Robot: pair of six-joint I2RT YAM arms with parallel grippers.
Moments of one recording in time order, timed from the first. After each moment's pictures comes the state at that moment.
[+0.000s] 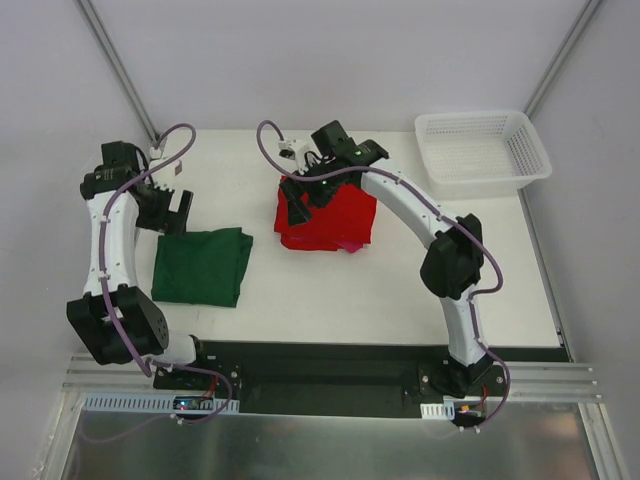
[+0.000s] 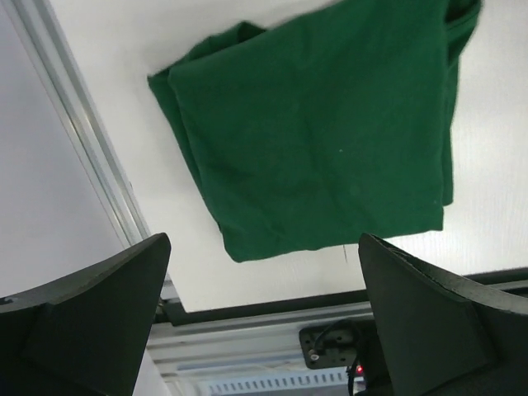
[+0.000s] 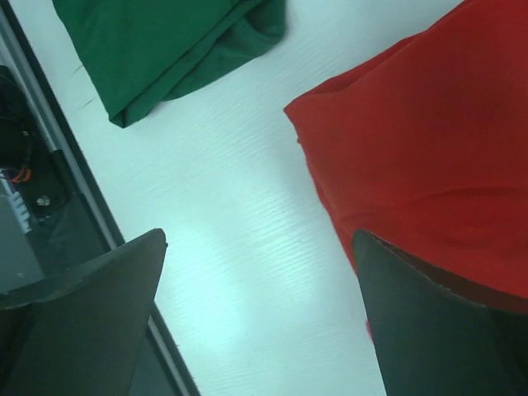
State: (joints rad) left arm 0.26 1.43 1.44 -1.15 0.19 0.48; right arm 0.70 2.10 2.11 -0.94 -0.48 -0.13
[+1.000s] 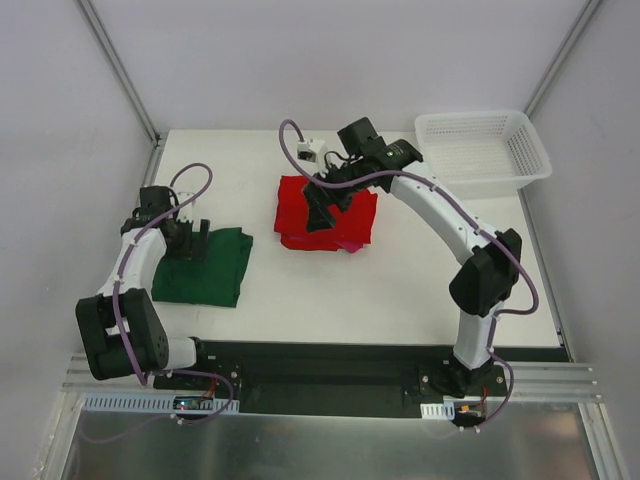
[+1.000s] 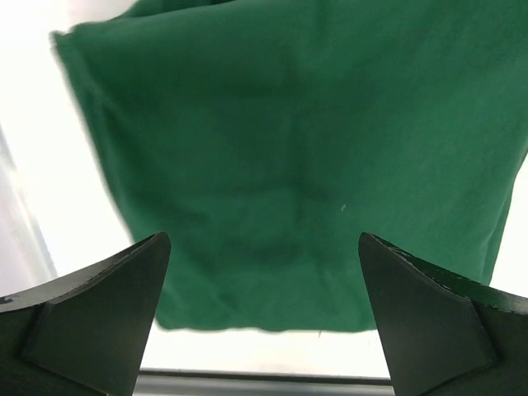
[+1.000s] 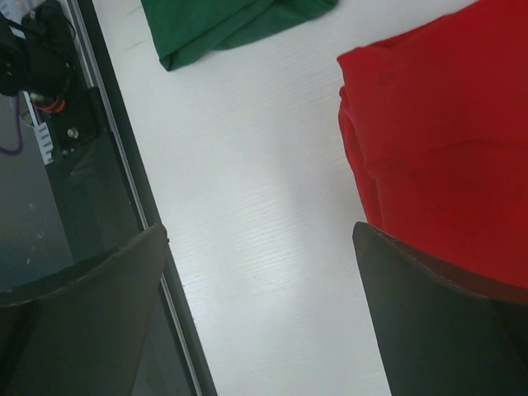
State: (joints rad) left arm 0.21 1.32 0.91 -0.69 0.06 0.25; right arm 0.66 1.89 1.94 -0.99 -0.64 -0.26
